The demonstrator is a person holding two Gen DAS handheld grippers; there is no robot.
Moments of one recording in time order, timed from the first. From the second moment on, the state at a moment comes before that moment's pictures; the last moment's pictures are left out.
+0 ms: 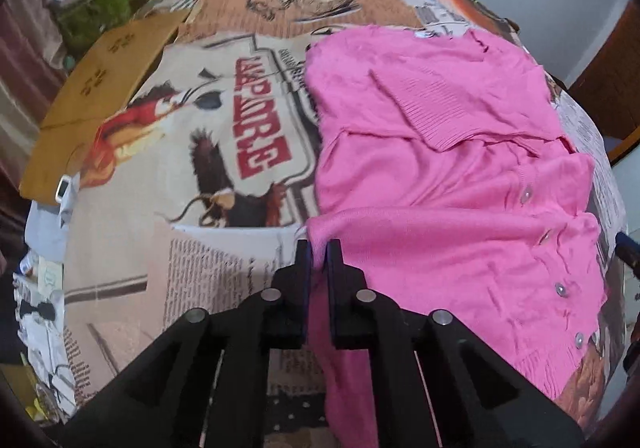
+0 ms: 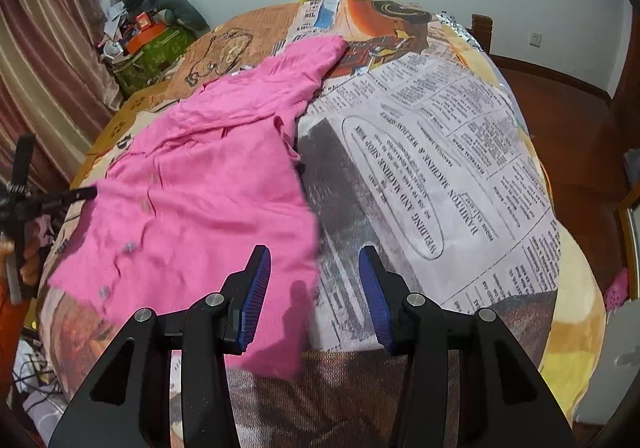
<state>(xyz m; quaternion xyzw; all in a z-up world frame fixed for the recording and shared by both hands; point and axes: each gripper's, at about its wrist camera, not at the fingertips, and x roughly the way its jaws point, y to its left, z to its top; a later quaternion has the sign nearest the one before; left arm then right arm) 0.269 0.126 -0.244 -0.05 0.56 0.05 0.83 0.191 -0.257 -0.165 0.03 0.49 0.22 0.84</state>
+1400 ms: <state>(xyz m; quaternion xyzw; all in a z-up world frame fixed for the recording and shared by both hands) 0.238 0.110 -0.153 -0.10 0.45 0.00 0.89 0.195 -0.225 -0.099 0.04 0.39 0.28 0.87</state>
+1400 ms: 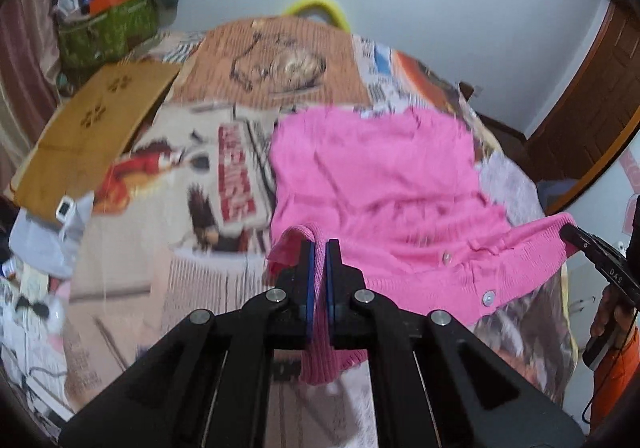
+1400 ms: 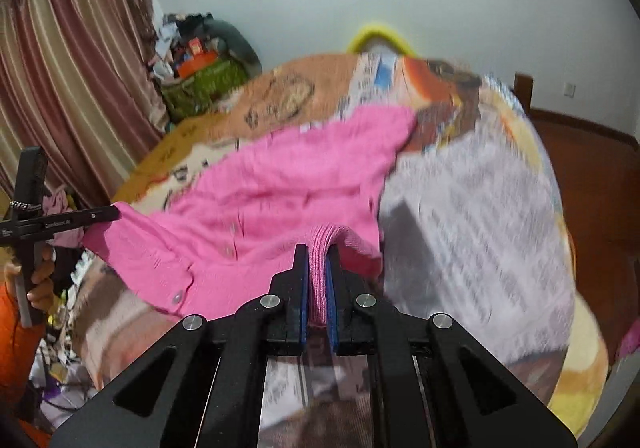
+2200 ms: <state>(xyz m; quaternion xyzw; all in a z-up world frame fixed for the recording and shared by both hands) 0.435 0.143 -0.180 -0.09 0.45 0.05 0.89 0.357 -0.191 -0.100 0.00 0.37 0.25 0.90</state>
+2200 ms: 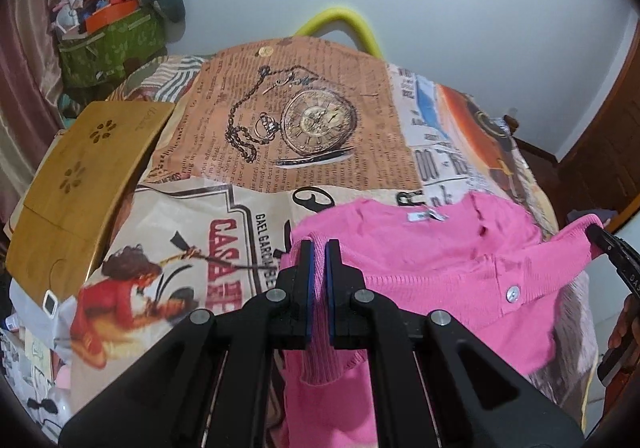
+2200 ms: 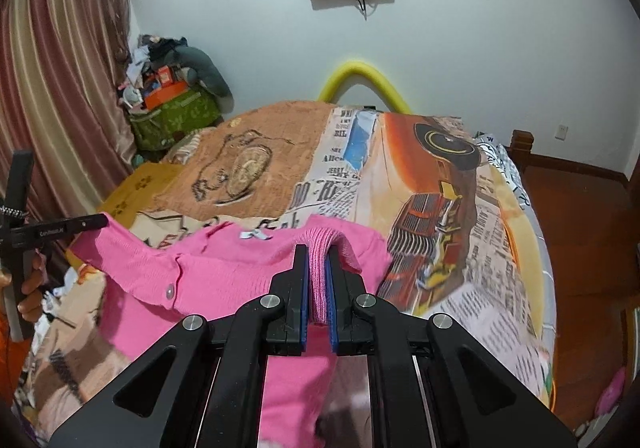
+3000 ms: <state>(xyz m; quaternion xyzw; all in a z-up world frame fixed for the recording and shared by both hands) 0.457 0.145 -0.223 -0.04 0.50 0.04 0.87 0.392 -0.175 -0.118 -0.06 0.38 0.22 0.90</state>
